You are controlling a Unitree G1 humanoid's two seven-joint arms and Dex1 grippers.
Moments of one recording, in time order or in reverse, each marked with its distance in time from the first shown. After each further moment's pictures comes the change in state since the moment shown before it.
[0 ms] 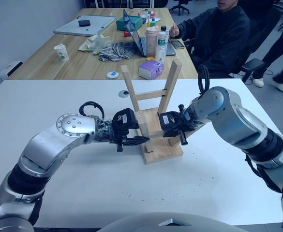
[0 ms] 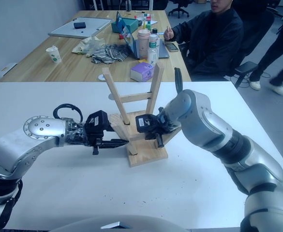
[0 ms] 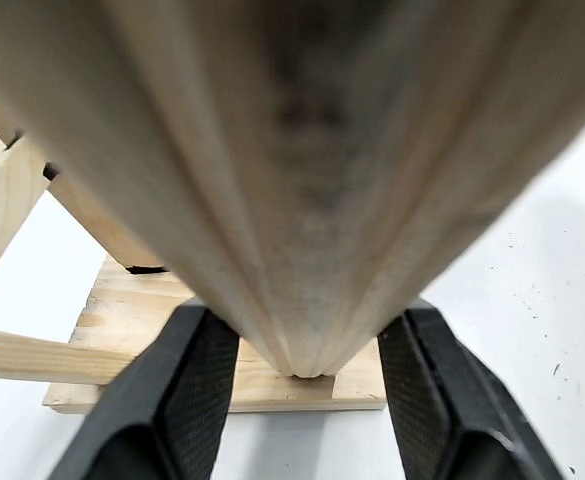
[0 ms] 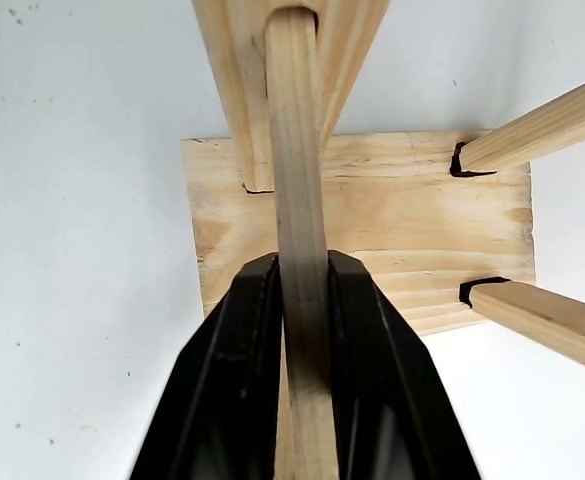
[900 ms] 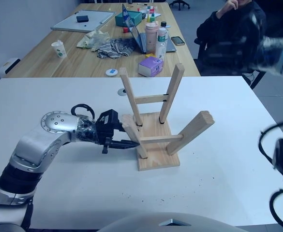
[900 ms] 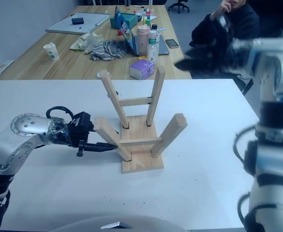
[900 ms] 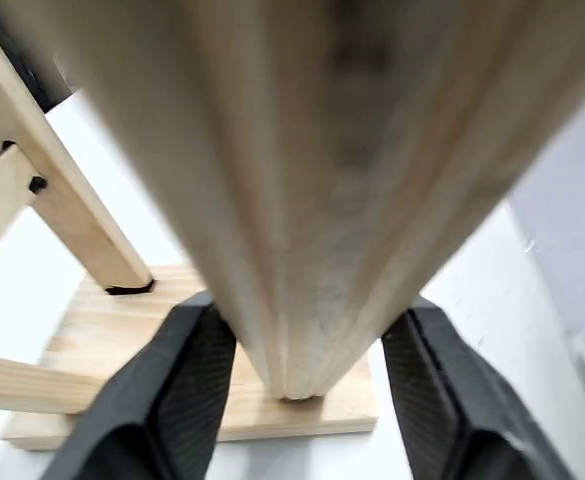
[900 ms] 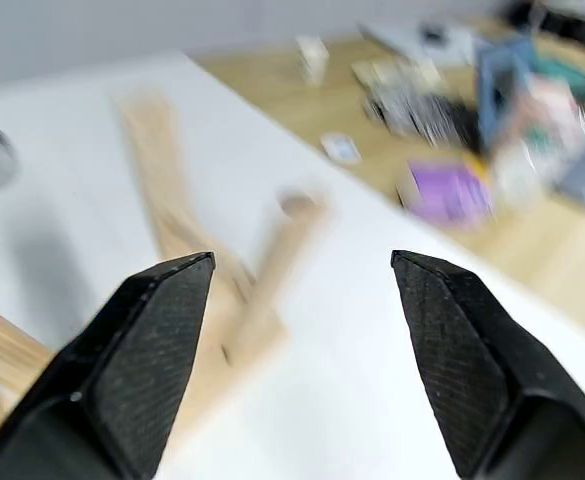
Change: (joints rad) left arm 0.088 0.008 0.133 0.215 -0.123 -0.228 -0.251; right arm 0.047 -0.121 -0.716 0.445 0.395 0.046 -0.295
